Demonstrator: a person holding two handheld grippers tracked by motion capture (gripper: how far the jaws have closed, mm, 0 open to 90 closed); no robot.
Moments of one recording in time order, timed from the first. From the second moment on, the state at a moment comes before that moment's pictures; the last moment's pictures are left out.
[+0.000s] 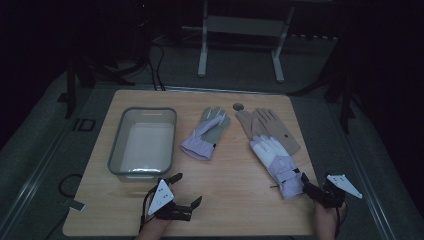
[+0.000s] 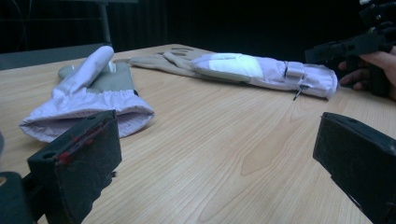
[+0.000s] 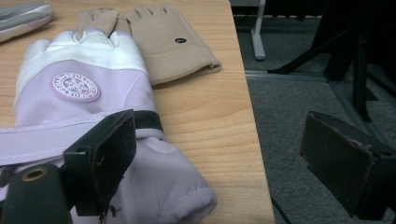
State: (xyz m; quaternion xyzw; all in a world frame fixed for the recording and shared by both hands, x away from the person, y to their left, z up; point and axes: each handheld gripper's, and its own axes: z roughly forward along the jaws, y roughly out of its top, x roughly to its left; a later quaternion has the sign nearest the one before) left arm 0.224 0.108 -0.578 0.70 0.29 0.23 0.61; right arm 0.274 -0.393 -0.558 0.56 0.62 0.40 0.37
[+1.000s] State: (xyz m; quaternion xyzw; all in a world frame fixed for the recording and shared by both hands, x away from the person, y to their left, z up) left arm 0.224 0.107 -0.578 0.70 0.29 0.24 0.61; right arm 0.291 -0.357 -0.448 0.51 0.70 0.40 0.31
